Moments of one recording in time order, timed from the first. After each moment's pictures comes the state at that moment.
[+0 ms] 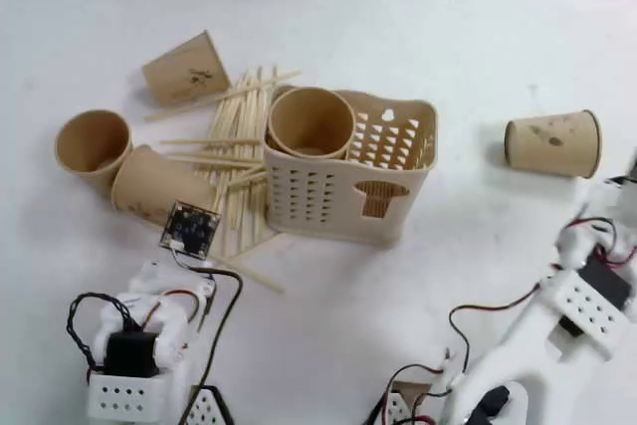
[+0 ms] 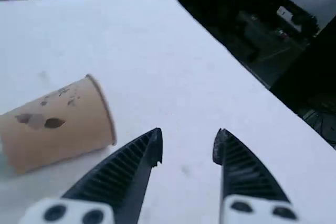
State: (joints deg) left arm -3.3 -104.0 97.1 73.3 -14.6; right arm 42.4 -38.0 55.8 11.8 17.5
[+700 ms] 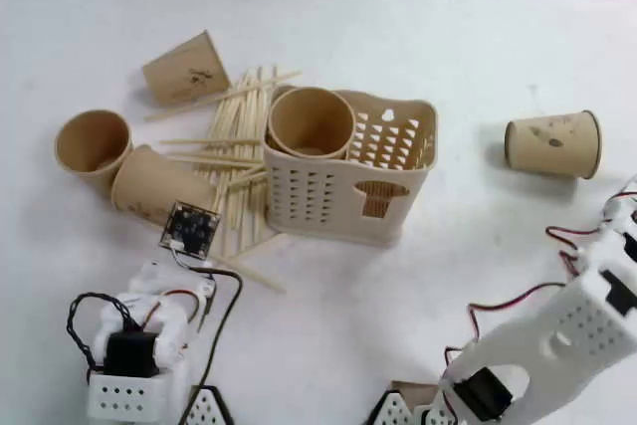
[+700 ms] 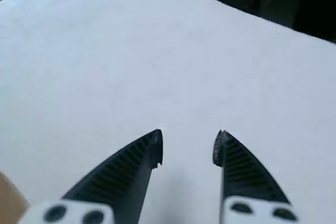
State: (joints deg) left arm -3.3 -104.0 97.1 73.3 -14.6; right arm 45.7 32.7 12.8 -9.8 -0.3
